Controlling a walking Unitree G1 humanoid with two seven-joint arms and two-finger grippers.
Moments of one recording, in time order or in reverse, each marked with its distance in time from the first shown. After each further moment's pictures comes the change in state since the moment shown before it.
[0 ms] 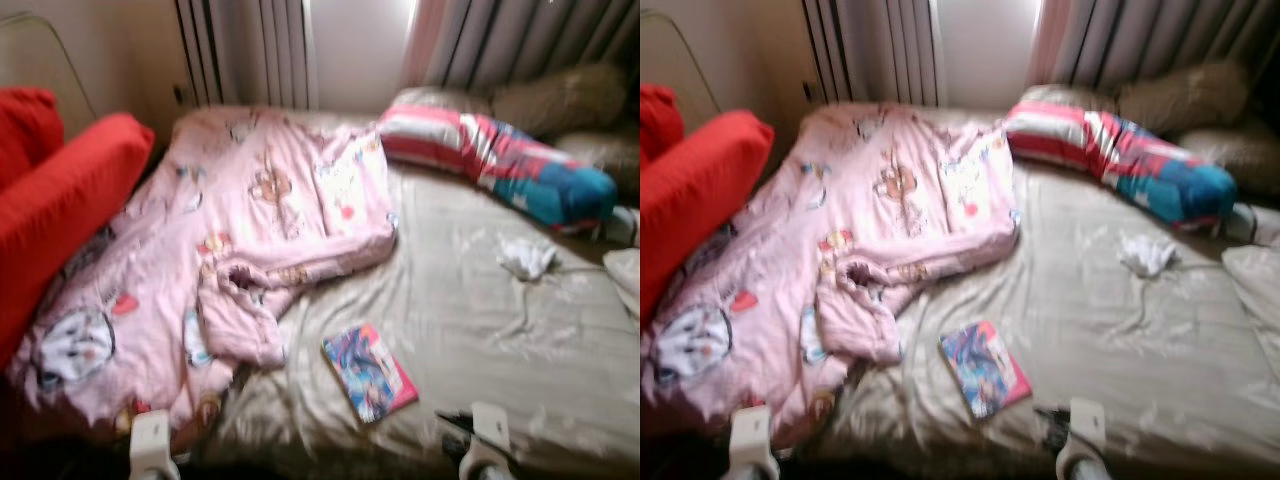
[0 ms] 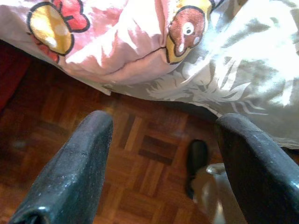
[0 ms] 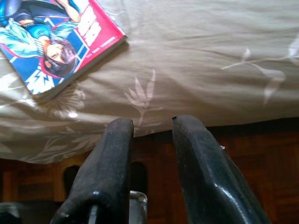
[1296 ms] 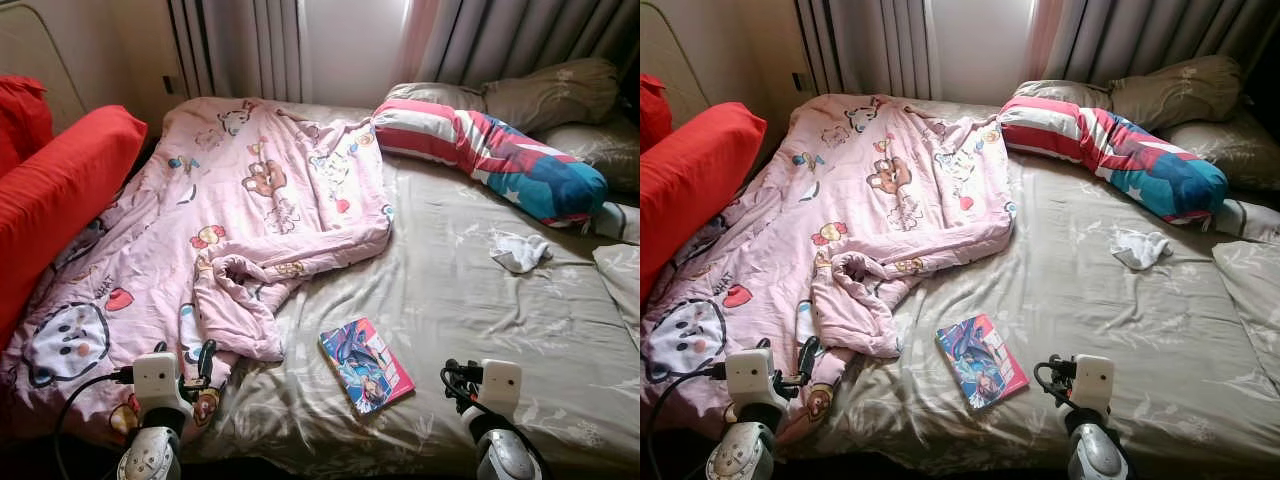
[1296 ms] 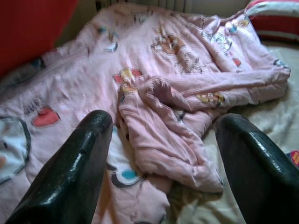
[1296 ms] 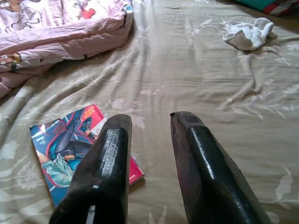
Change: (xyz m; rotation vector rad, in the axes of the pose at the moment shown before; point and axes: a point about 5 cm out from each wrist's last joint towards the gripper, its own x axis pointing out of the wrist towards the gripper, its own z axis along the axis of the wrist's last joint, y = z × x) left arm -0.050 -0.027 0.086 0.072 -0.835 -0.116; right arm -0.009 0.022 0.071 -0.070 -0.532 0.113
